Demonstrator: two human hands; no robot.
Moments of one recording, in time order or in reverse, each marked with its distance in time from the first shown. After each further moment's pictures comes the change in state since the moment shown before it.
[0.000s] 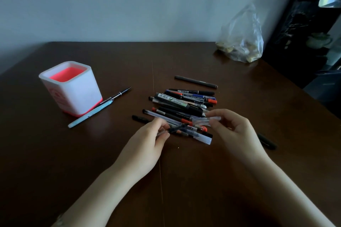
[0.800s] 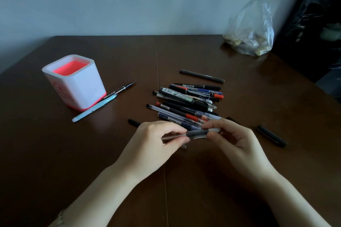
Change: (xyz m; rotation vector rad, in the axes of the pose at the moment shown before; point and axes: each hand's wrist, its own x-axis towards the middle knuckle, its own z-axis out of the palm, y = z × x) left_hand -0.008 0.010 -0.005 -0.103 0.096 0.307; right_hand -0.018 0.008 0.008 0.090 -0.164 -0.117
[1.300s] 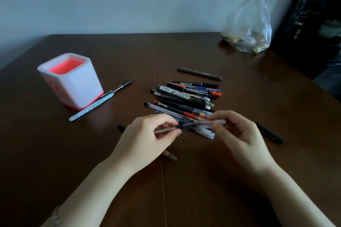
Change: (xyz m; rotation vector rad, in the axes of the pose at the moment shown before) left_hand 0.003 -0.009 -0.005 0.054 -0.031 -0.127; right_hand 0.004 0.002 -0.005 0.059 0.108 0.020
